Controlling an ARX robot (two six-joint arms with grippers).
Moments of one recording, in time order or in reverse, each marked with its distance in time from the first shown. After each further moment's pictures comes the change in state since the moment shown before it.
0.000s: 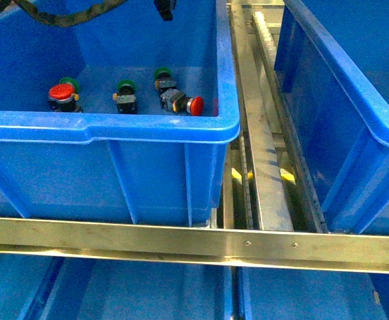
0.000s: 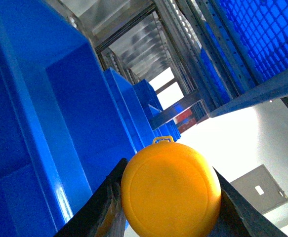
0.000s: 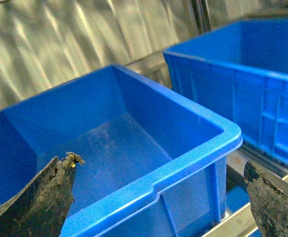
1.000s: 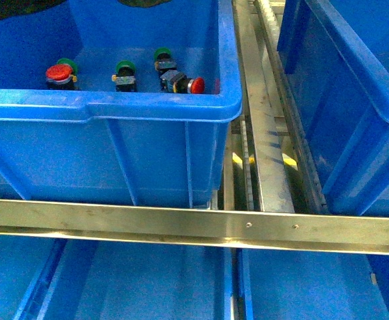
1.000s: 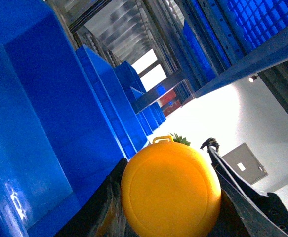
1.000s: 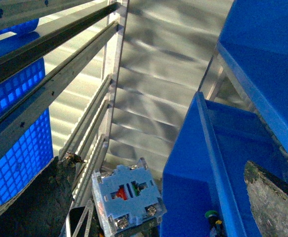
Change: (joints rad) left arm -0.110 0.084 0.063 0.046 -0.008 -0.002; right arm 0.666 0.623 0.349 0.435 0.070 0.856
